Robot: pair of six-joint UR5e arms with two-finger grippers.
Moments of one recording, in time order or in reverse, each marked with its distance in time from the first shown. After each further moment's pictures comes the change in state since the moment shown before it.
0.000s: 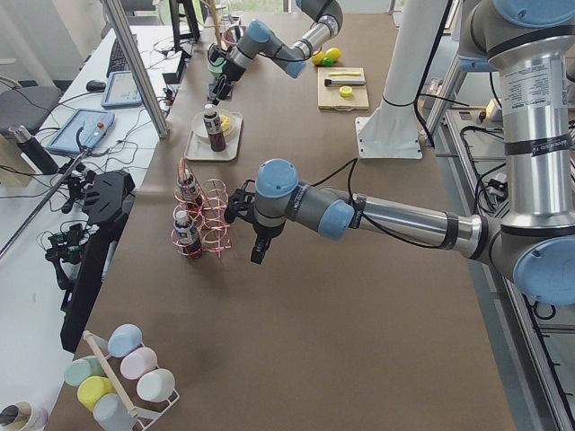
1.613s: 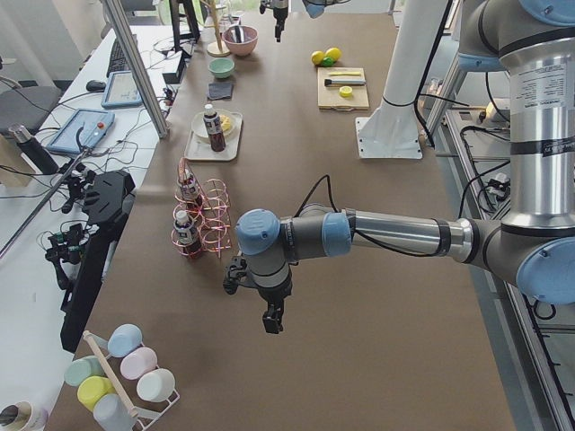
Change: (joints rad) left arm -0.158 -0.050 0.137 0.486 0.156 0.398; right arm 0.414 -1.021 0.655 -0.472 0.528 -0.282
